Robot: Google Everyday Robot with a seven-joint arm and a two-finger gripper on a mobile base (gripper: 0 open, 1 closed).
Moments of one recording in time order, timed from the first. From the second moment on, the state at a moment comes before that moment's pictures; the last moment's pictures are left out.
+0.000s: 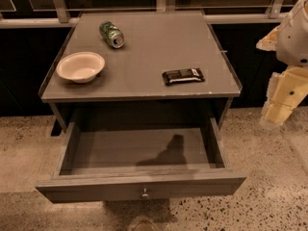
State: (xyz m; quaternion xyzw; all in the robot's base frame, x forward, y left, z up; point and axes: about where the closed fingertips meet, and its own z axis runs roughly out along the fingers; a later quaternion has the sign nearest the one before) arm 0.438 -0.216 0.977 -0.60 0.78 -0.04 0.16
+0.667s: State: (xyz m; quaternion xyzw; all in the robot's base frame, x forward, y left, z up) arm 0.456 -0.212 0.971 -0.62 0.77 -0.02 0.16
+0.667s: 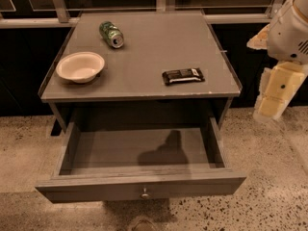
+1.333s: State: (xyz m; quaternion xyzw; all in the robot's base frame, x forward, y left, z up) arm 0.546 -0.165 0.919 -0.66 0.72 0.08 0.21
